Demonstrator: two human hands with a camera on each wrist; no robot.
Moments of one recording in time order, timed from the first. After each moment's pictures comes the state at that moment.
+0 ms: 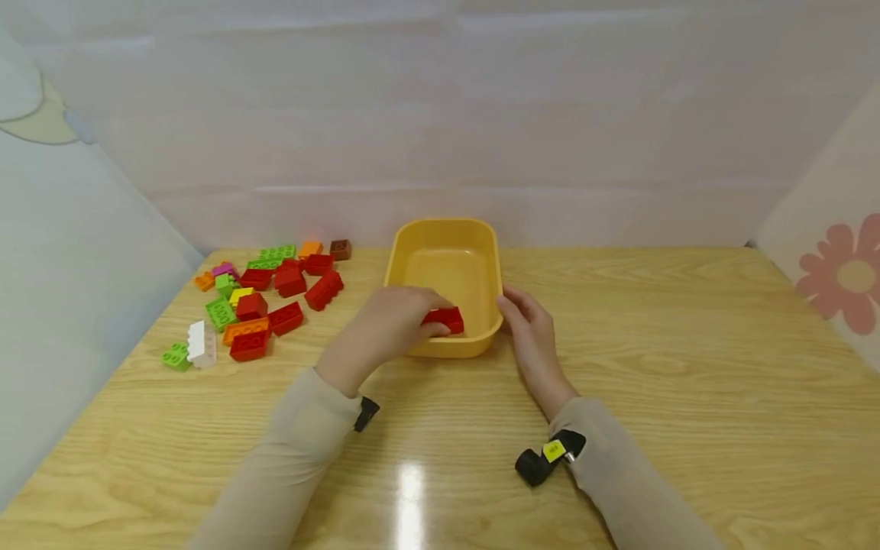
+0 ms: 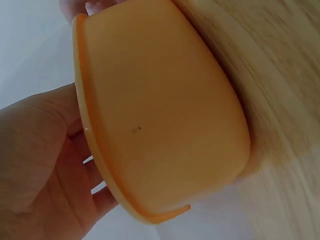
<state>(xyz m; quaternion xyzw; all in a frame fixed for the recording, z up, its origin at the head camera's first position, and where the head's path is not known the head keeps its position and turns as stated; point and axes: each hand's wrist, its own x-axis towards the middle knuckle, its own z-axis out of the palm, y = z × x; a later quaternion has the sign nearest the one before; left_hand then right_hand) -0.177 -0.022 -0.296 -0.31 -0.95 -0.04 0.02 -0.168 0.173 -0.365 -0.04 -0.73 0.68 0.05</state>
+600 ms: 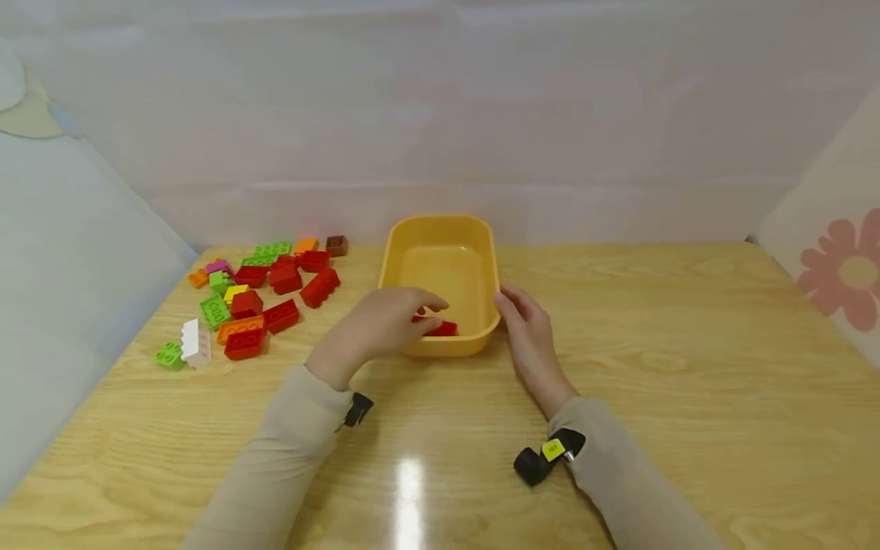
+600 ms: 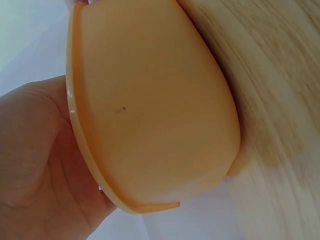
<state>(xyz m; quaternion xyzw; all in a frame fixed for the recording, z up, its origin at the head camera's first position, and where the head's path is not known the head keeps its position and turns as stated) -0.183 -0.029 -0.297 -0.29 -0.95 -0.12 -0.05 -0.167 0.171 -0.365 -0.04 -0.74 0.66 0.05</state>
